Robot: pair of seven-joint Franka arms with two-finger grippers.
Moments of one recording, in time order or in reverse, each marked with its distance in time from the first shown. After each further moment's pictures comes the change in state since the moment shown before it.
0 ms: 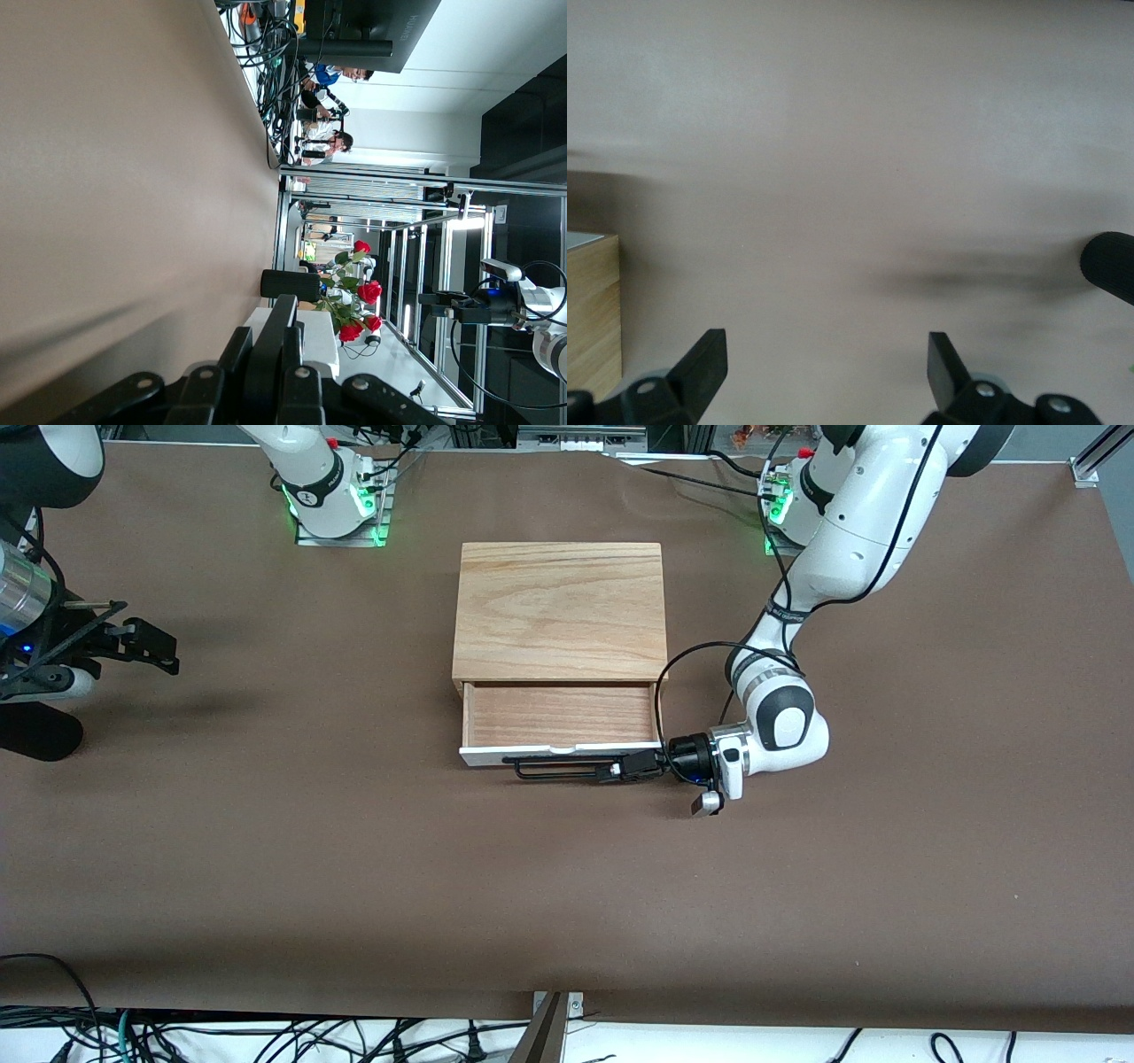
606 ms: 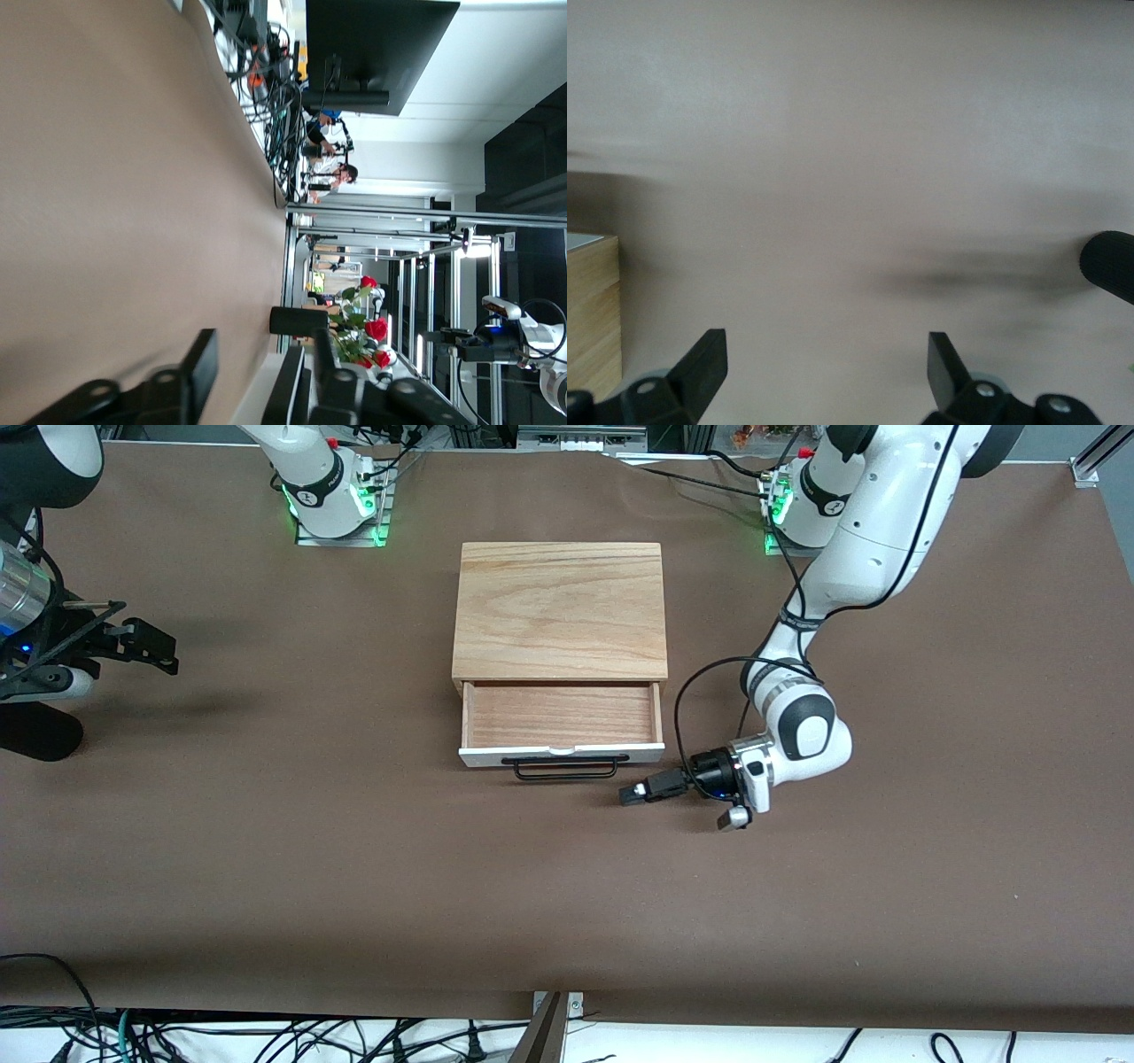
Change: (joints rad) left arm 0.043 0.002 0.031 0.016 -0.011 0.022 0.011; right arm 0.000 0.000 -0.002 0.000 0.000 0.000 0.001
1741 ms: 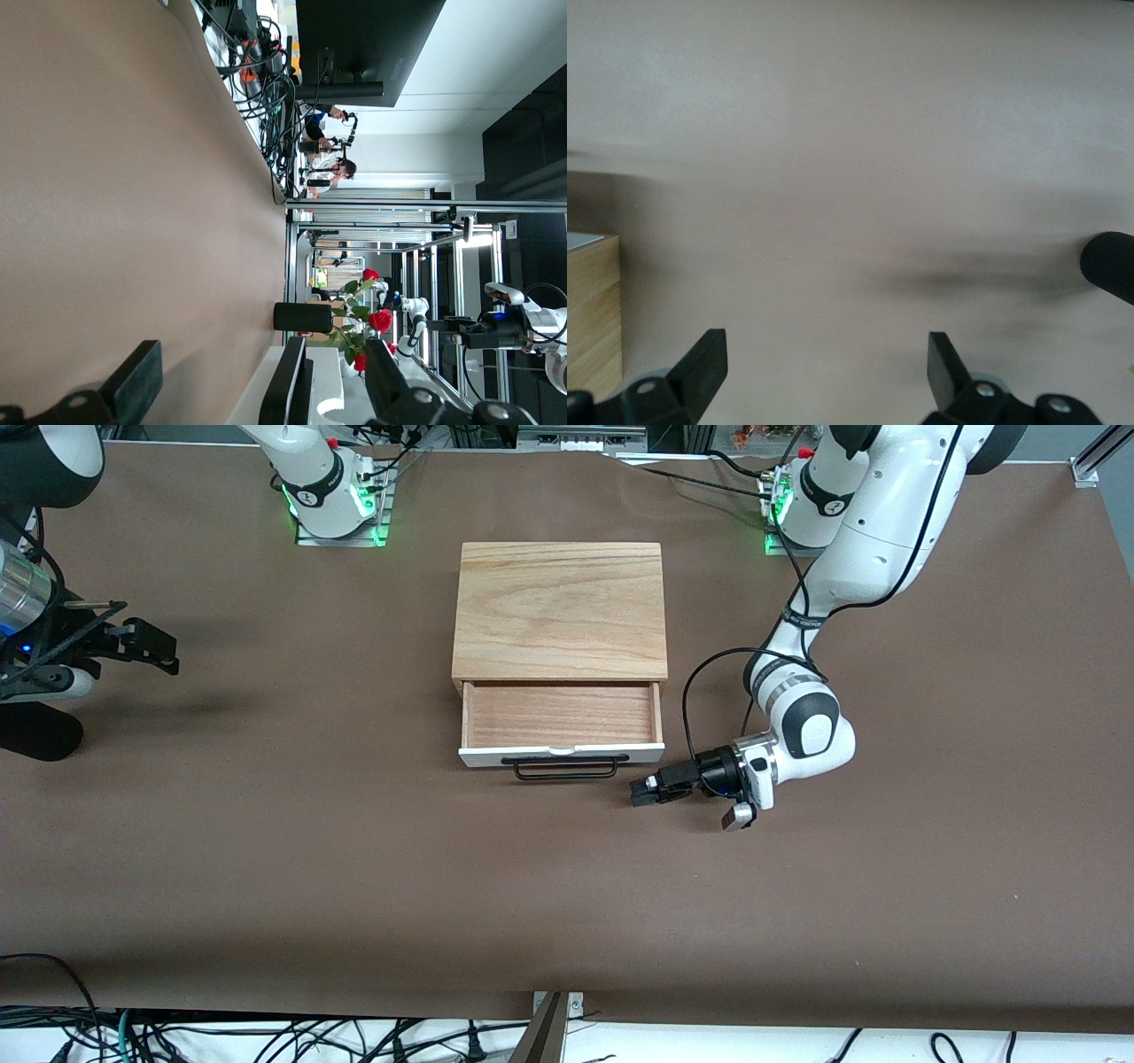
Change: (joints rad) left arm -0.009 -0.013 -0.007 -0.022 0.000 -0.006 0.045; right arm 0.001 0.000 0.001 0.000 0.000 0.000 0.000
